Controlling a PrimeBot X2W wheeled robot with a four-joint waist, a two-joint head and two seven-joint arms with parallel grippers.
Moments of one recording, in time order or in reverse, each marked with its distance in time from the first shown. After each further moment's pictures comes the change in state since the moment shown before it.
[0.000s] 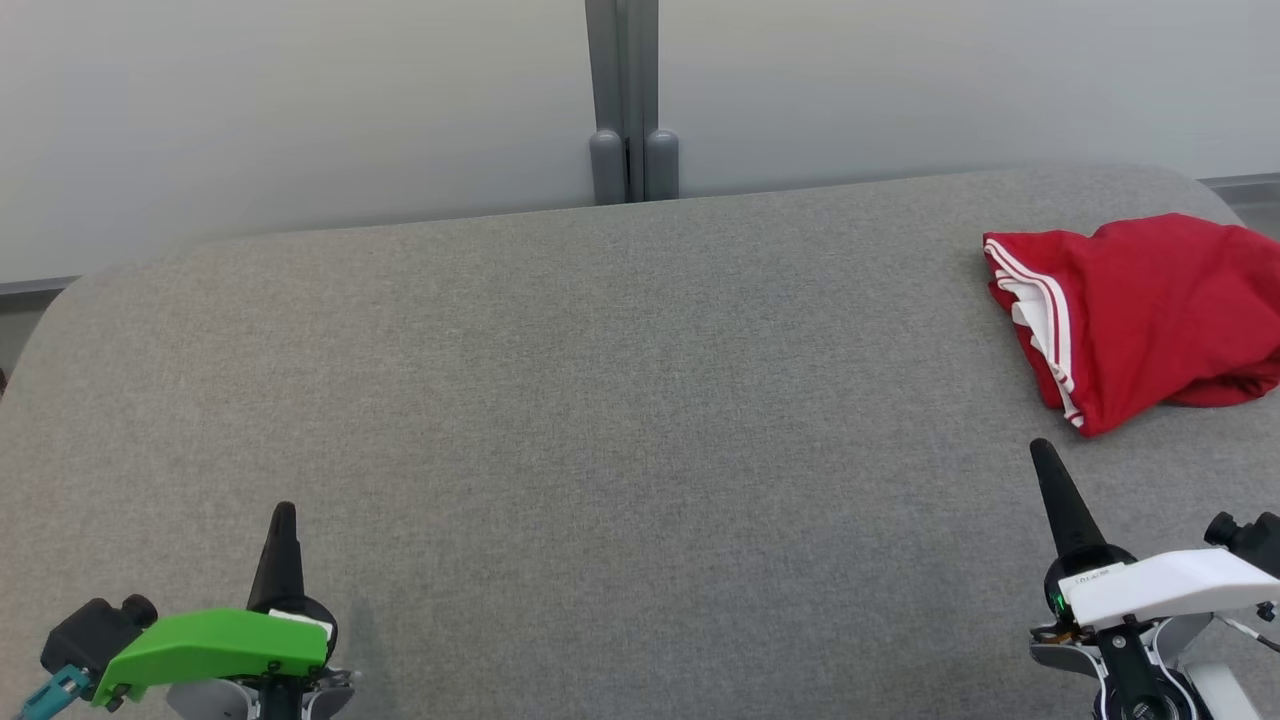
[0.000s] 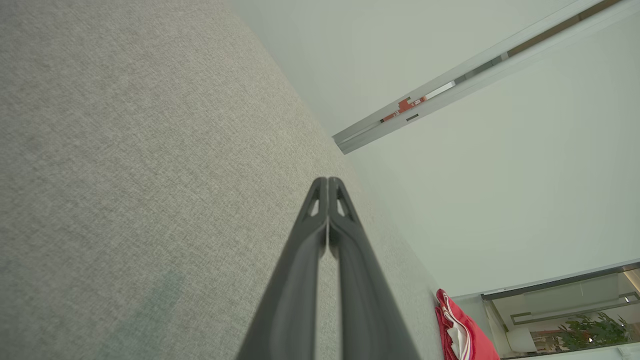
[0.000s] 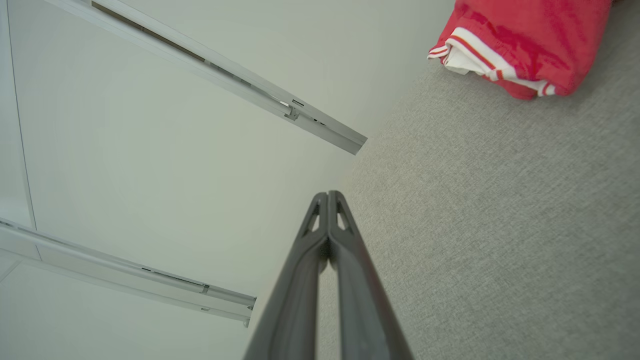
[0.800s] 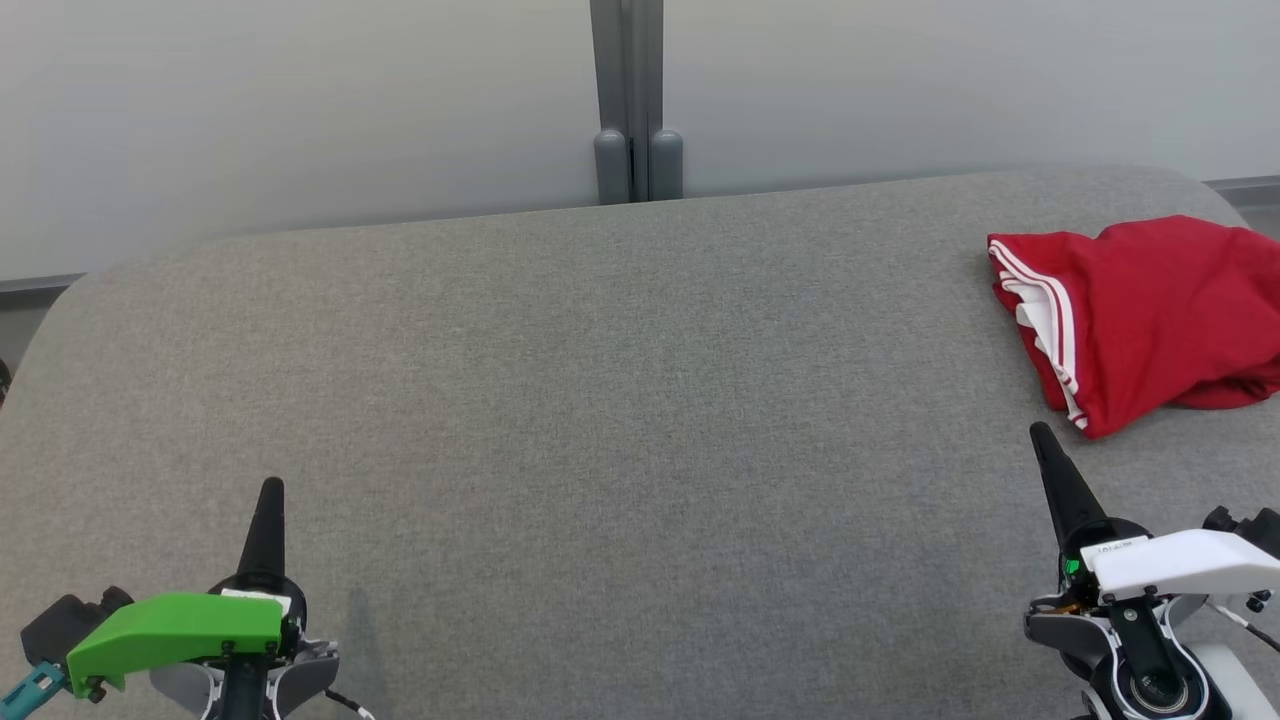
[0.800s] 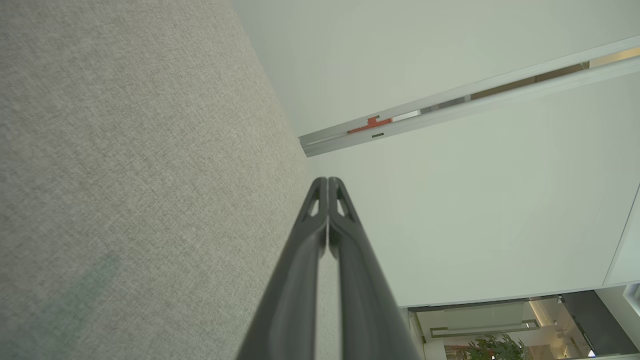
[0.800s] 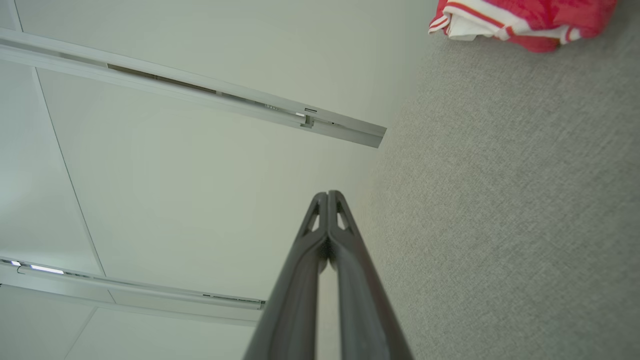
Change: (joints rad) left arm -0.031 -0.013 0.053 -0.015 -0.225 -0.018 0.063; right arm -0.051 -0.046 0.058 0.037 0.301 0.000 -0.027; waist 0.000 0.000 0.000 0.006
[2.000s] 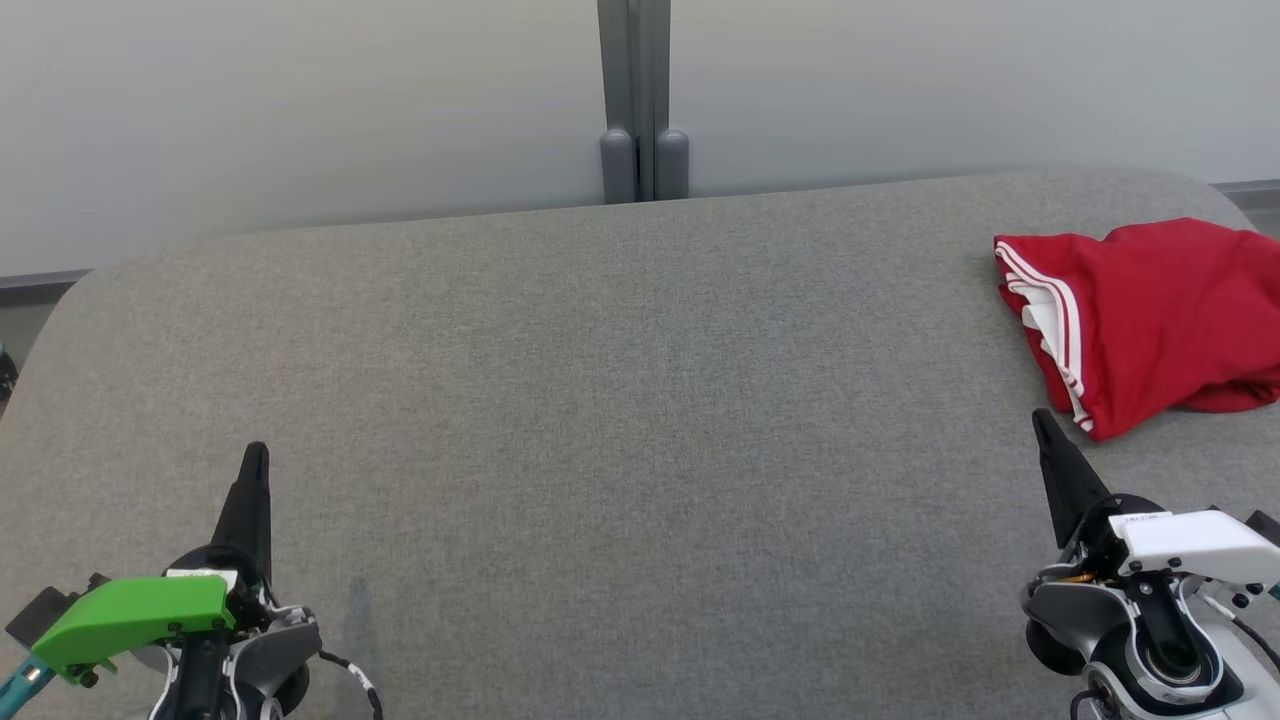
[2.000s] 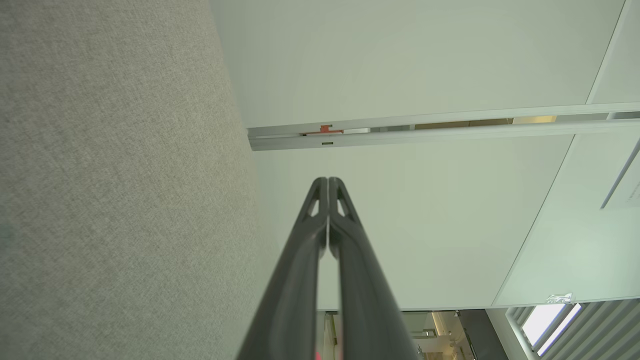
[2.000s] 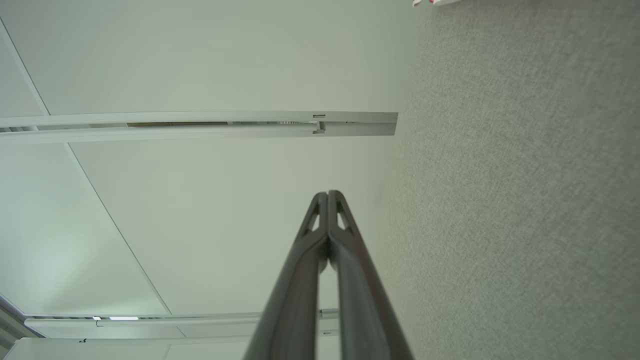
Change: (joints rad) left arm -0.036 -0.017 0.057 -0.020 -0.252 -0.022 0.068; right arm -0.058 -0.083 0.103 0.025 0.367 0.000 -0.066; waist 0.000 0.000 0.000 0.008
